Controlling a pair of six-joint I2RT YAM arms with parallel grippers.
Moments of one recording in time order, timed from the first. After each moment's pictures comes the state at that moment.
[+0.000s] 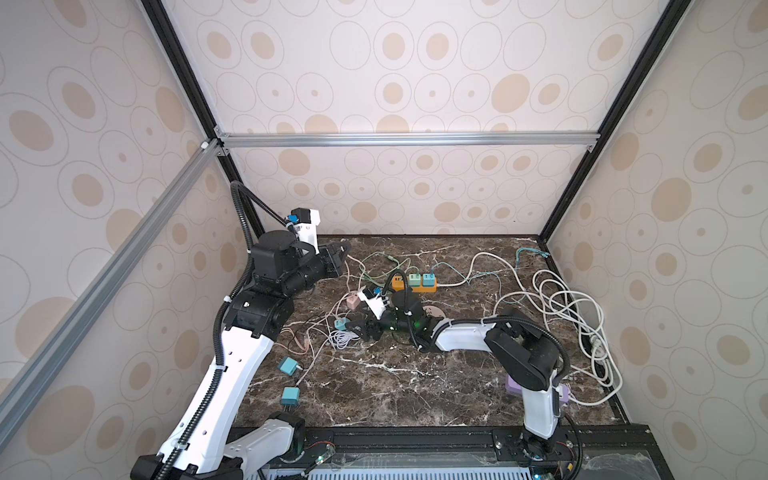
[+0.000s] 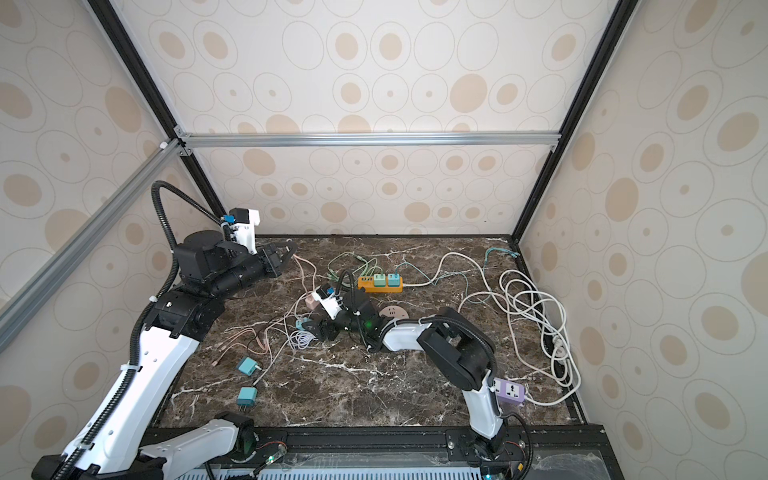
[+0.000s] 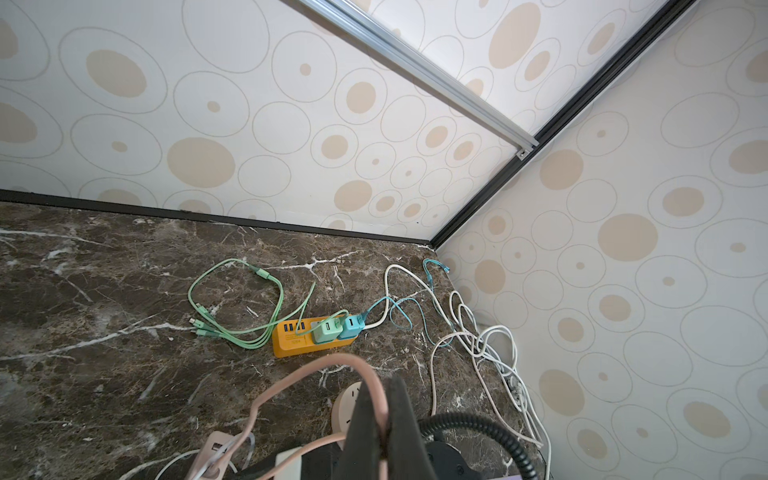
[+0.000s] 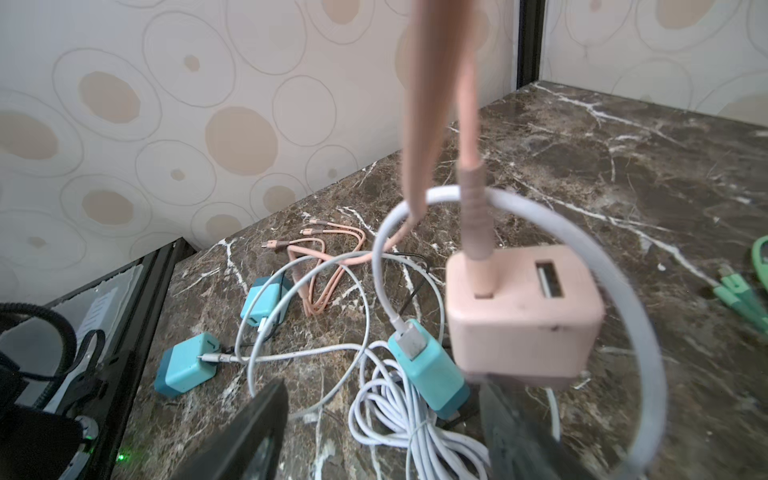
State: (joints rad) left arm -0.27 1.09 1.31 -0.47 0.32 -0.51; right arm 0.89 2.00 1.13 0.58 -0.37 0.16
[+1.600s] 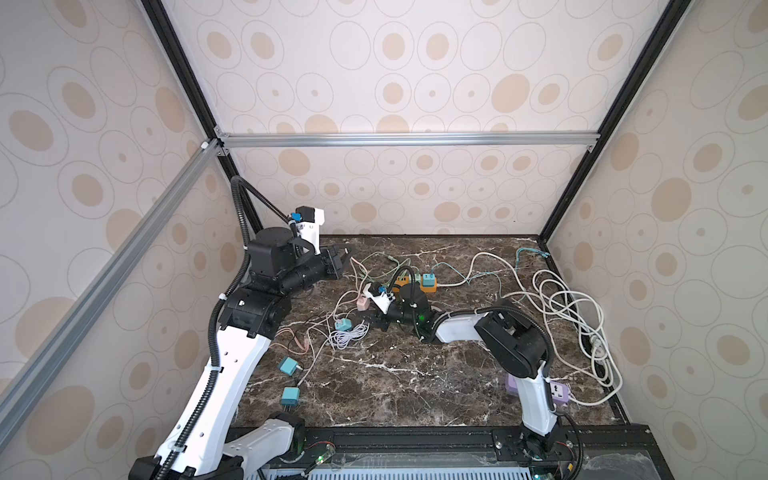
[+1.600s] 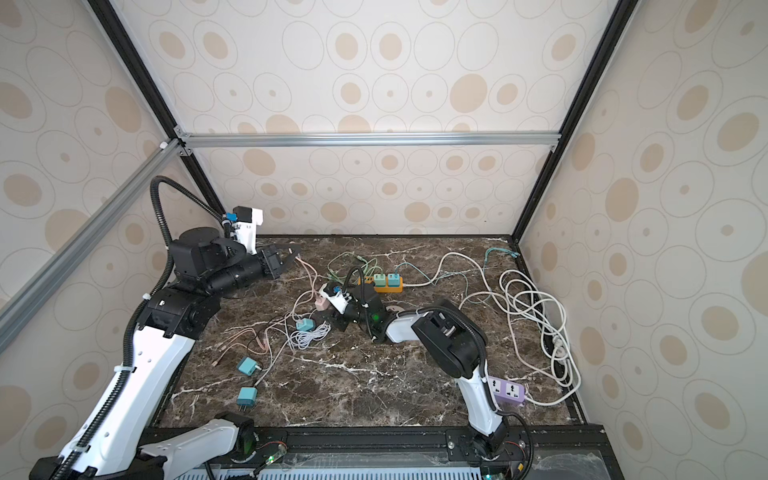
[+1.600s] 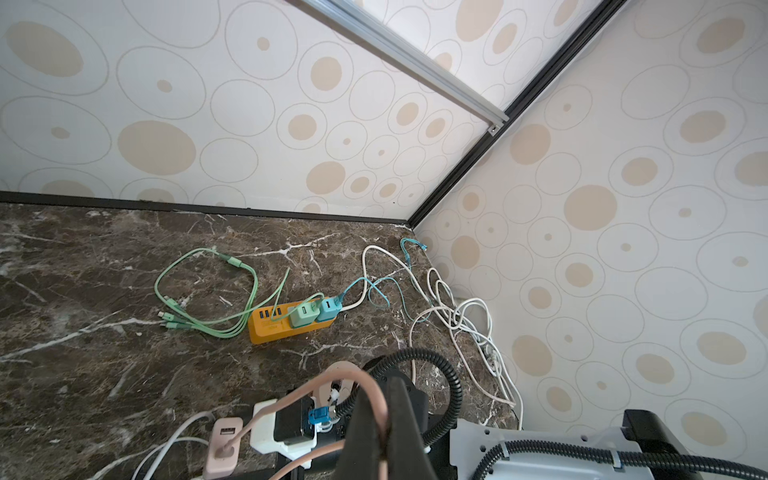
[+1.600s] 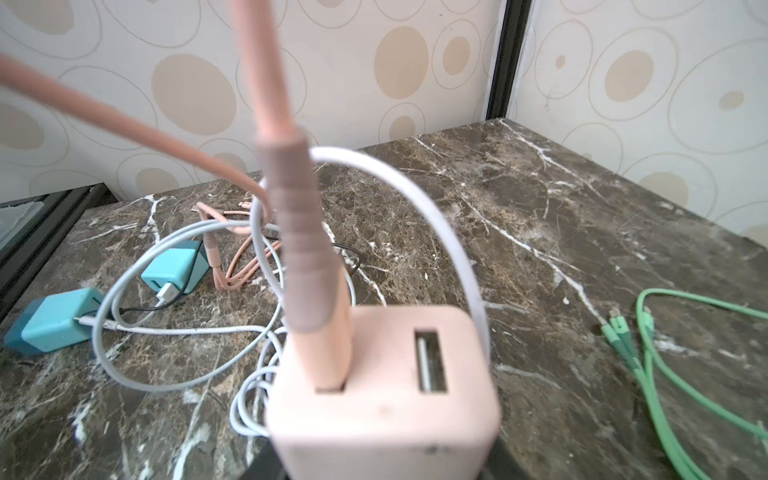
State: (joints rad) left arm -0.27 1.11 1.40 -0.53 0.44 -0.48; right arm 0.79 2.03 1.12 0.65 -0.43 -0.09
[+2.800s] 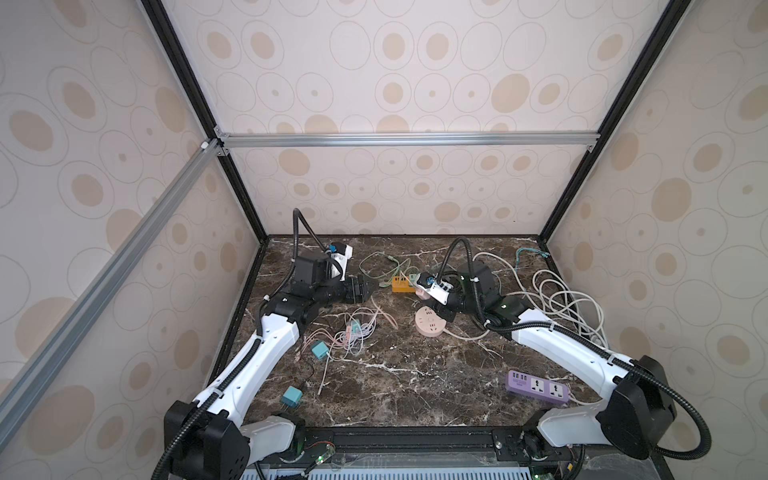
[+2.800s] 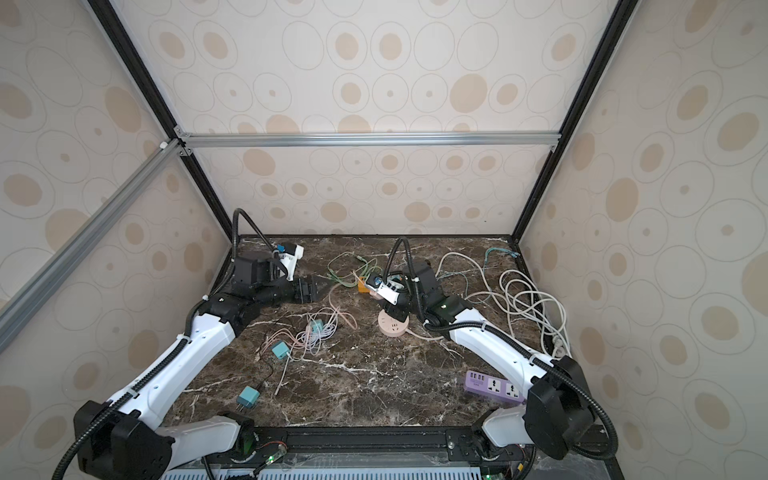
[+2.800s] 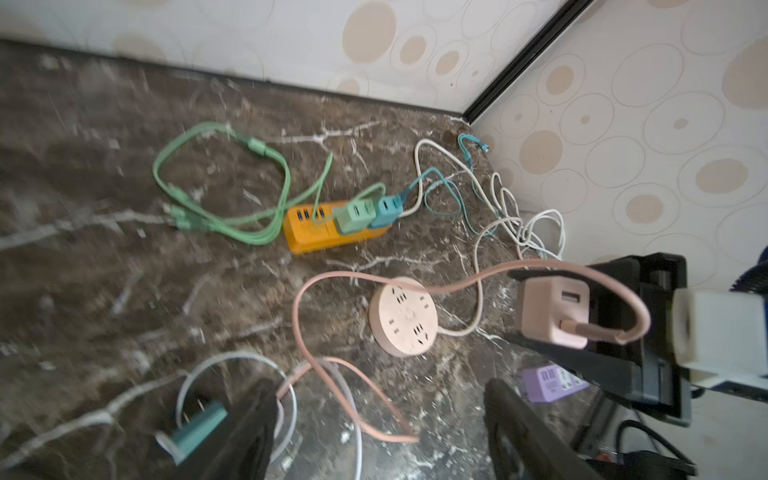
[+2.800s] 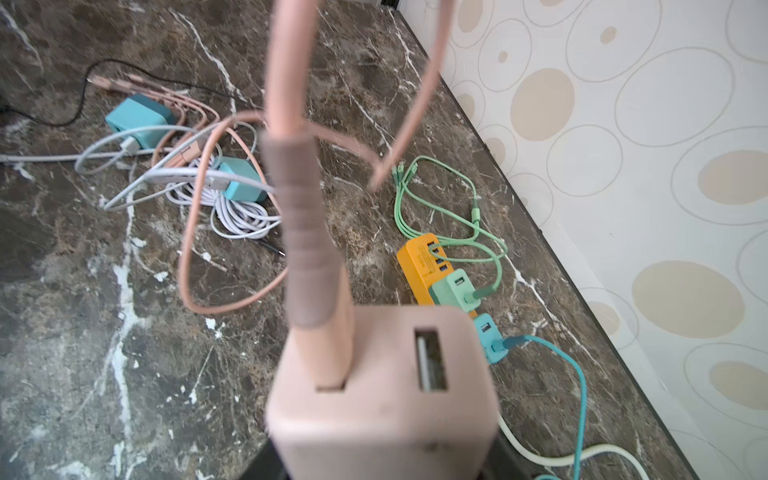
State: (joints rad) left arm -0.30 1.17 0.99 -0.40 0.44 -0.34; right arm 0.60 1.36 1.03 -0.27 -0.16 -0.58
